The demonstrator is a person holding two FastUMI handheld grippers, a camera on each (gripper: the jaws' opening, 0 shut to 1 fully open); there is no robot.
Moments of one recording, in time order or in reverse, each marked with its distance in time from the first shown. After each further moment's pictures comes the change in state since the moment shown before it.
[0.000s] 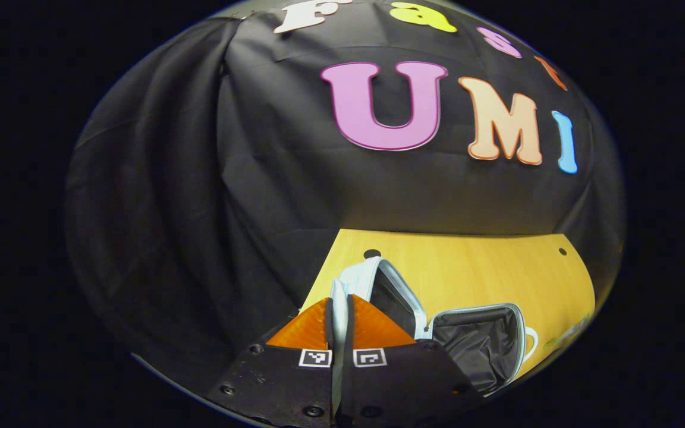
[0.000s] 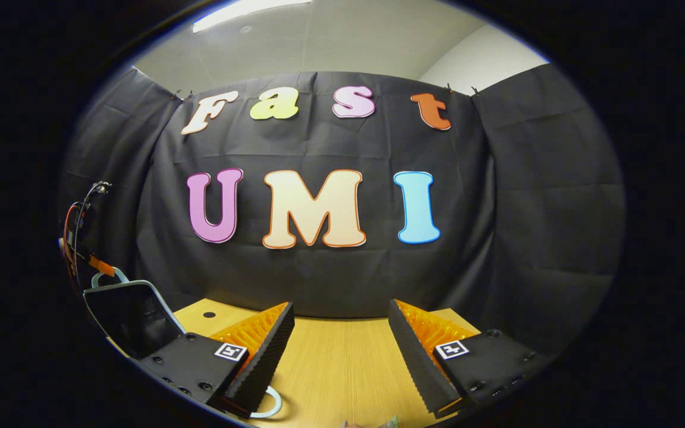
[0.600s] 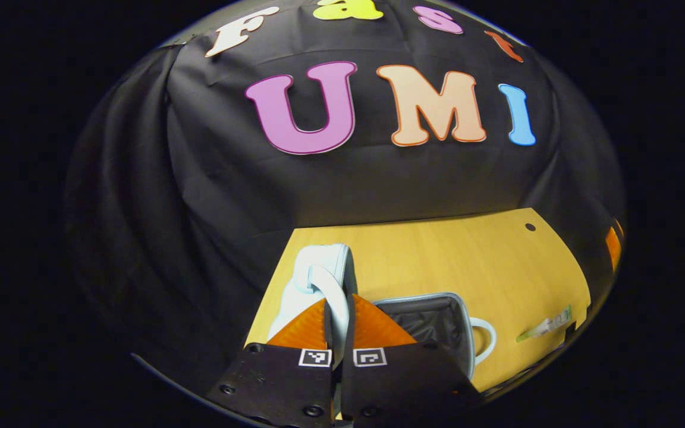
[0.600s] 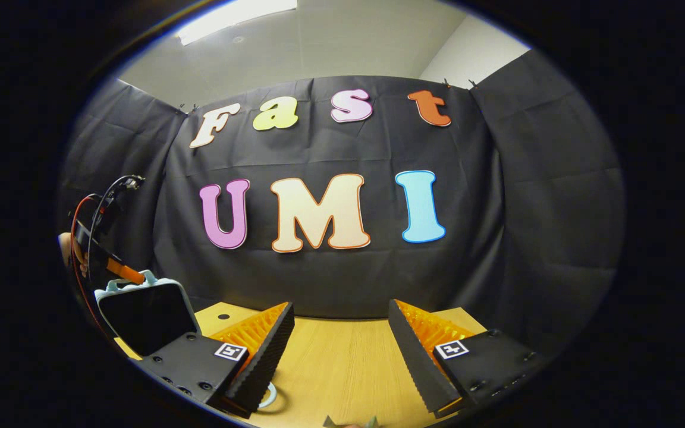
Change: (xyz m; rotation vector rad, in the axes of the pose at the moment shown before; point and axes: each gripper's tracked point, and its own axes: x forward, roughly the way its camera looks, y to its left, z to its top) left arm -0.023 -0.046 0.008 0.177 -0.001 -0.063; right arm -0.016 -0.033 0.004 0.067 -0.021 0.089
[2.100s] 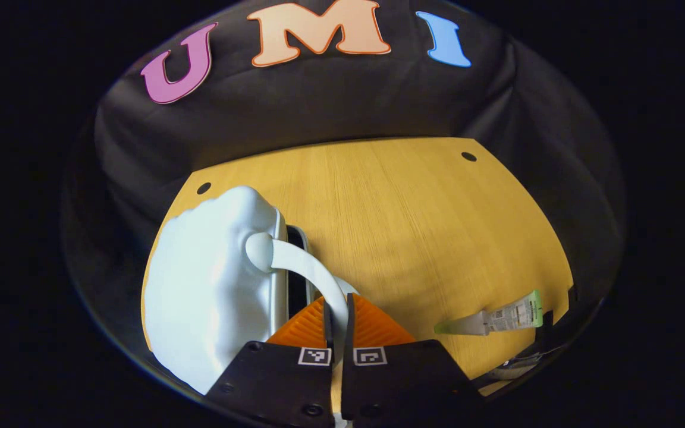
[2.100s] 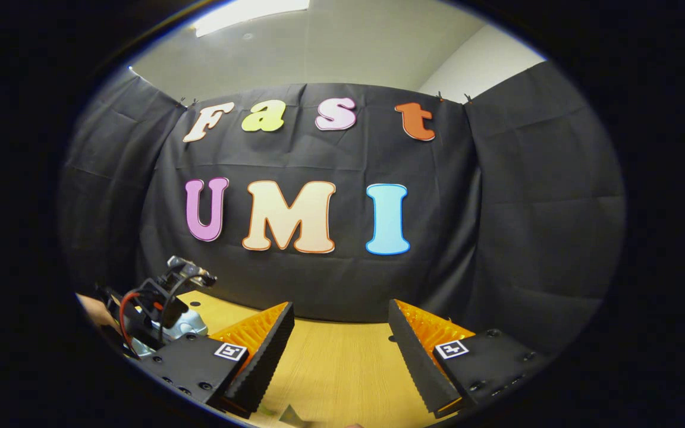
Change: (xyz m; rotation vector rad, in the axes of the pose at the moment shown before) left arm -0.013 -0.108 -0.065 0.081 0.302 -0.276; right arm -0.027 -0.107 0.035 -0.111 -0.030 -0.020
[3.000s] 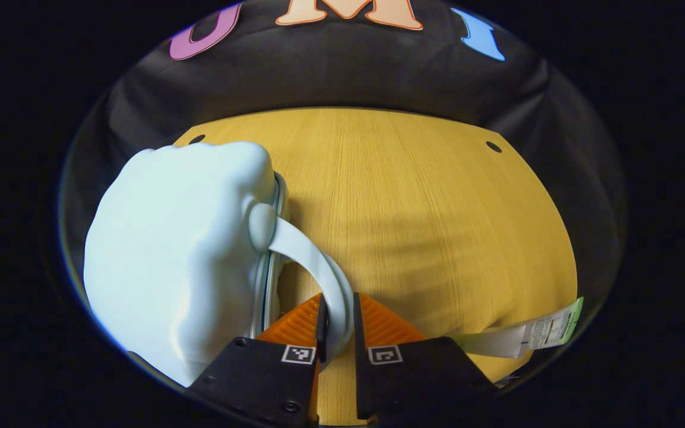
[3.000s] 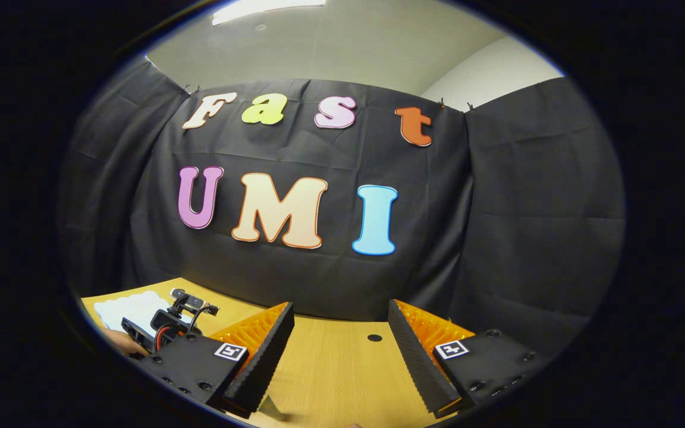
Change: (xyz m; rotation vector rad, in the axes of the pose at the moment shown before) left arm 0.063 0.009 -0.054 -0.148 0.119 0.040; right arm -0.019 -0.019 0.004 -0.078 0.028 -0.048
